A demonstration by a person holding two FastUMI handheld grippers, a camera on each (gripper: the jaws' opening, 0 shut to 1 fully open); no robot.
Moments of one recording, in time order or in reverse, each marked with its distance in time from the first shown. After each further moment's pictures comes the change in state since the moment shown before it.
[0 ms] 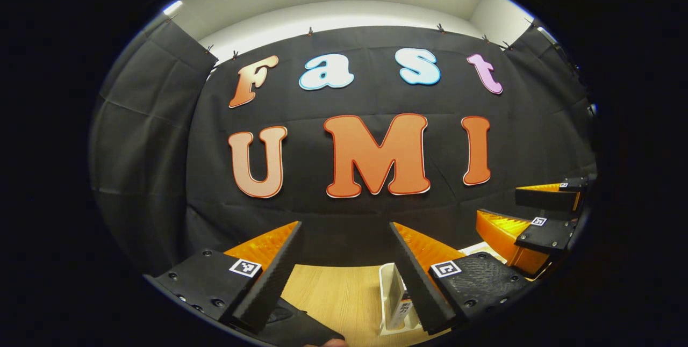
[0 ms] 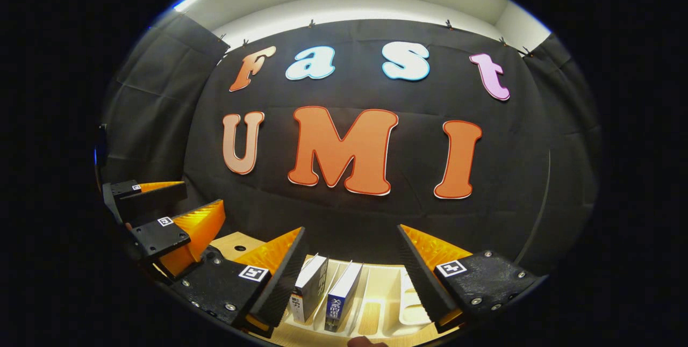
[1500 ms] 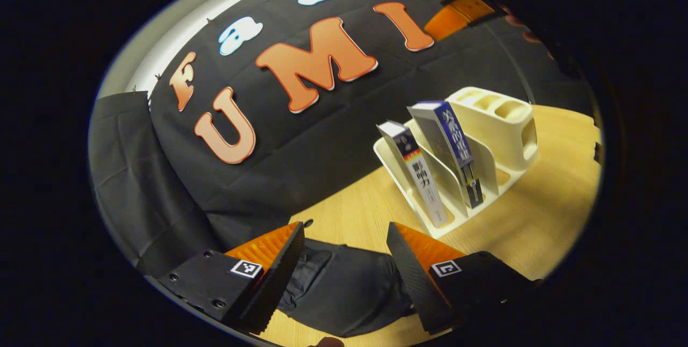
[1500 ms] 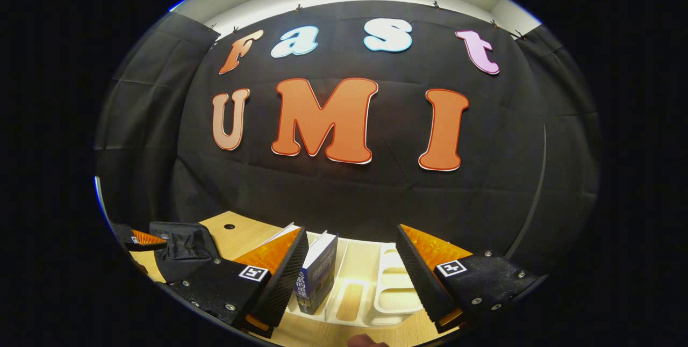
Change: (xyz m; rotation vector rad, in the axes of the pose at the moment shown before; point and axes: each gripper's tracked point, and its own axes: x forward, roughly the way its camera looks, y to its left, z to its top) left arm -0.099 0.004 -0.199 0.567 0.432 -0.072; right arm -0.007 -0.063 -0.064 0.004 0.123 -0.014
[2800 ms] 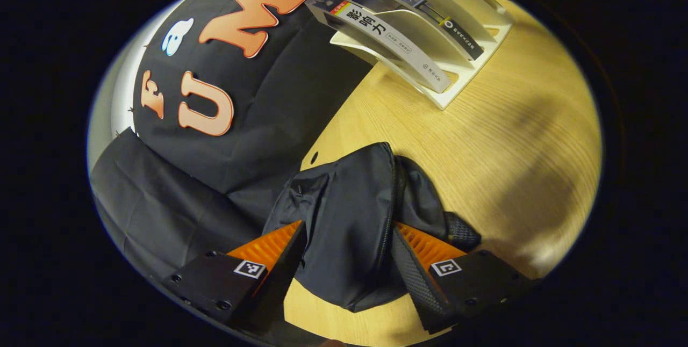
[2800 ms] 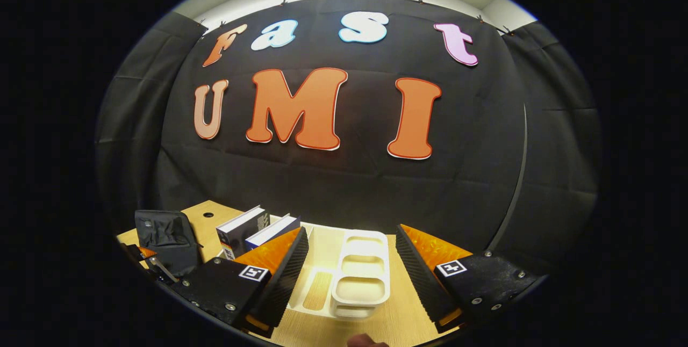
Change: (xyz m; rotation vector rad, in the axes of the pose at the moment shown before) left arm 0.044 -0.007 -0.148 0.364 0.298 0.150; right arm -0.014 -0.063 -0.021 -0.011 0.040 -0.086
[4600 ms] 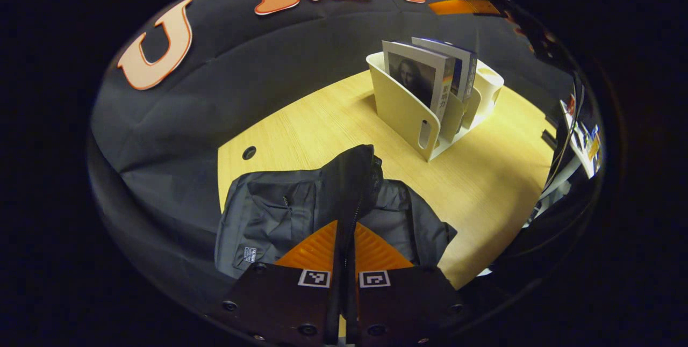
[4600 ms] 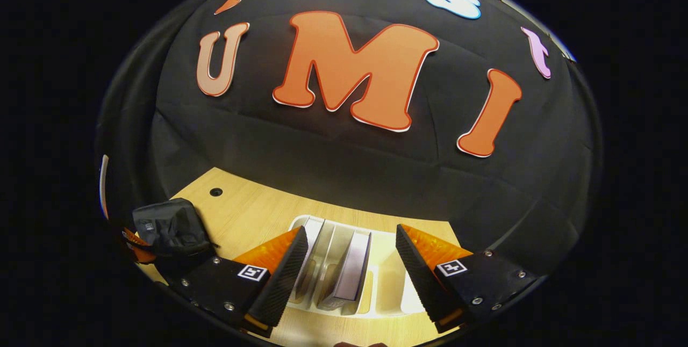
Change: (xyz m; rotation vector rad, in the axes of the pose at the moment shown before) left arm 0.032 0.135 0.013 -0.308 0.004 -0.832; right arm 0.099 0.167 0.035 -0.162 0.366 0.026
